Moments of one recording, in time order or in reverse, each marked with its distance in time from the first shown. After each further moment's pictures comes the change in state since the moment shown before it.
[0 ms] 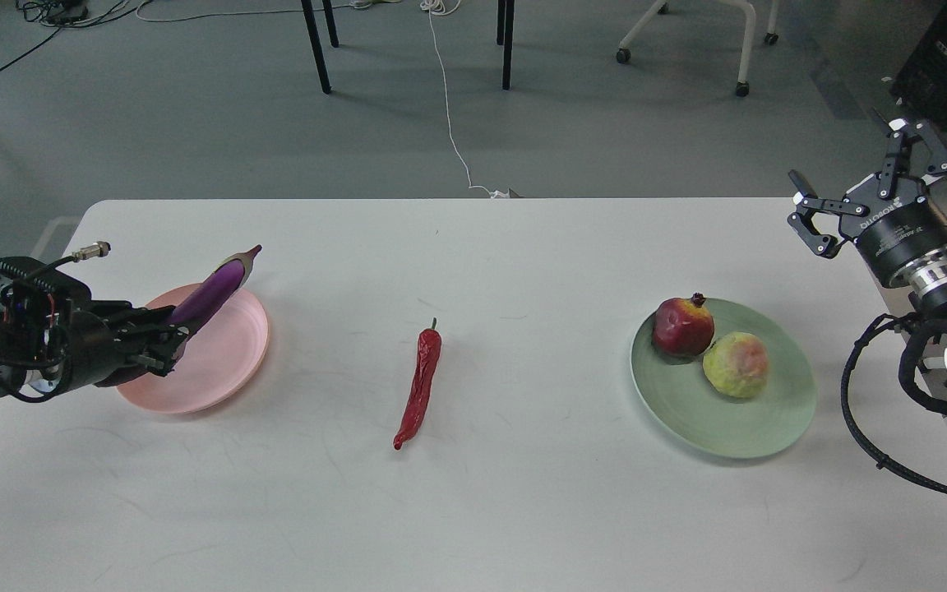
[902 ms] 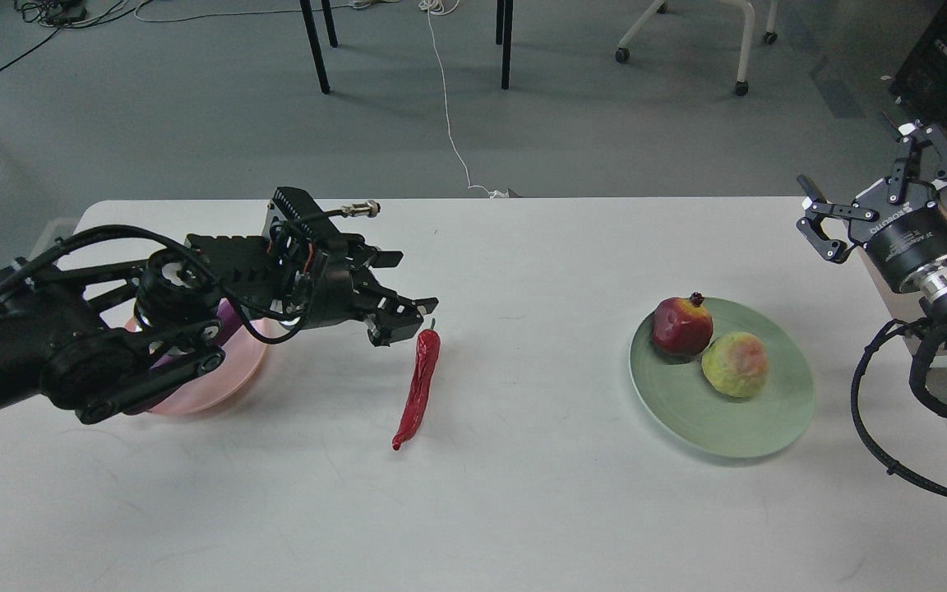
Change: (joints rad) left arm -0.260 -0.455 0.038 -0.078 0.208 -0.177 0.077; right arm -0.015 -0.018 0.003 -0.001 0.001 0.006 0.000
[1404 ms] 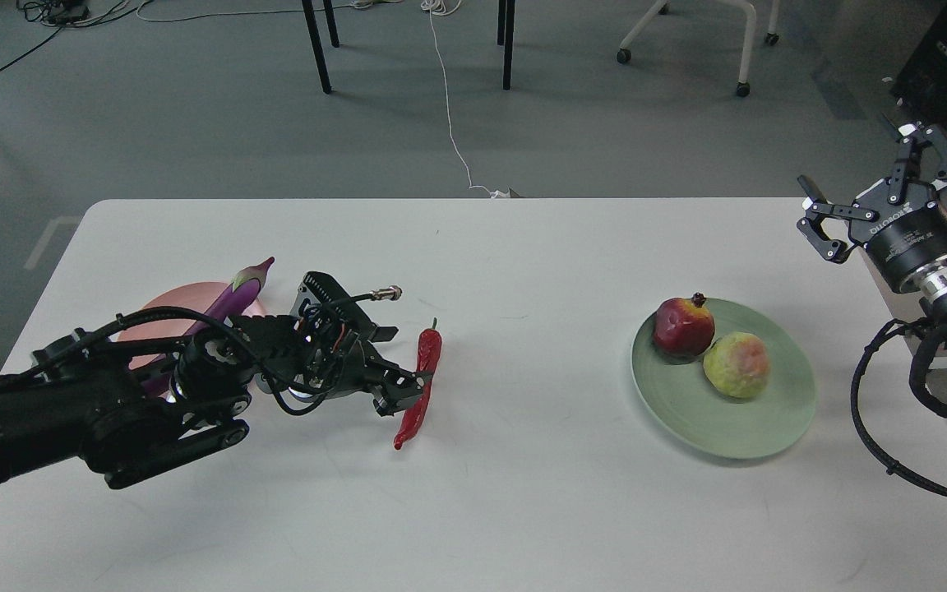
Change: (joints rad) left arm 0.125 -0.038 0.025 0.012 0.006 -0.032 0.120; right arm 0.000 0.003 0.000 -0.002 -0.001 0.000 0.000
